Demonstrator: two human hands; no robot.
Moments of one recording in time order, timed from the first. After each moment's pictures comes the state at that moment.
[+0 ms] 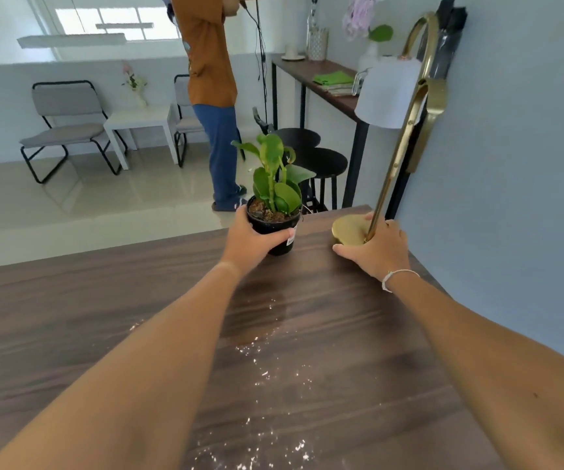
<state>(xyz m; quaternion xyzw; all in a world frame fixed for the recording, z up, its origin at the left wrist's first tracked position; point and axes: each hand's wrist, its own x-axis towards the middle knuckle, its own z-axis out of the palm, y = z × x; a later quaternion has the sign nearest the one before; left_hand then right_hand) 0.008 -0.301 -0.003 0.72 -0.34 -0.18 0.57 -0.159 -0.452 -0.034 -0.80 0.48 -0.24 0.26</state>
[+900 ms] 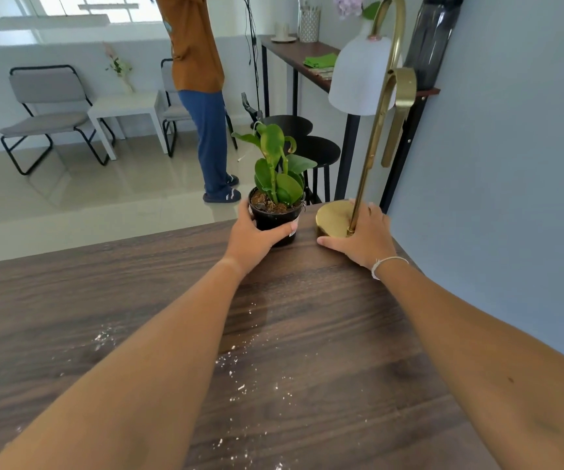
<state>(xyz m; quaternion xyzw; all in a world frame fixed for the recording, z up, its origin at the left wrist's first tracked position) 0.001 -0.341 -0.022 0.72 -0.33 -0.23 0.57 -0.147 -0.490 -0.047 -0.85 0.44 -0.20 0.23</state>
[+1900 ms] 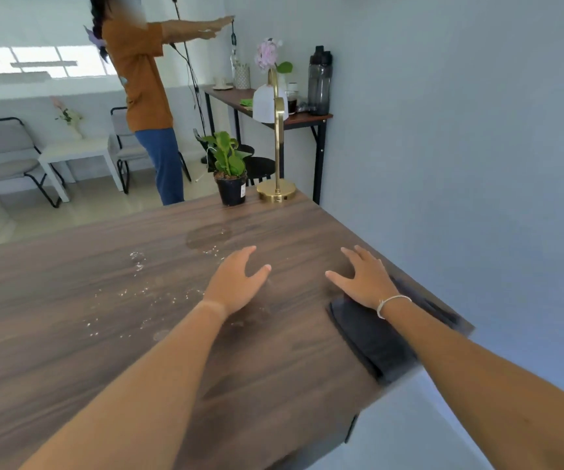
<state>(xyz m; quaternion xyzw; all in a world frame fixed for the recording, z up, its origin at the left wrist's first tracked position) -0.201 -0.104 -0.005 0.77 -0.50 -0.18 0.34 -0.409 -0.235 -0.025 -0.84 0.49 -0.13 0.20</state>
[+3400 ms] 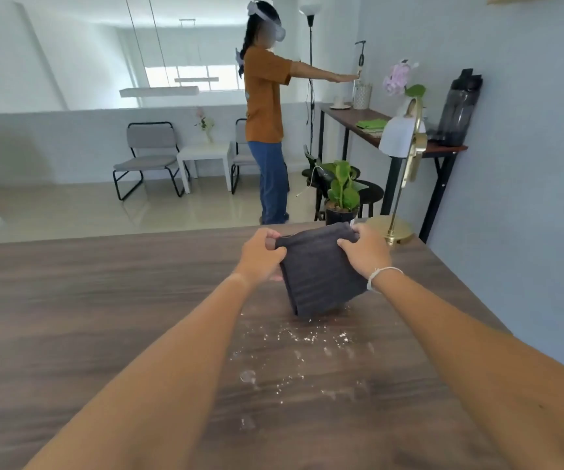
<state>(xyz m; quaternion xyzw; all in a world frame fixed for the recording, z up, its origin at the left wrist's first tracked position) -0.067 -0.108 0.052 0.76 -0.29 -0.22 0.54 -0.187 -0.257 0.051 -0.82 0.39 -0.24 0.35</state>
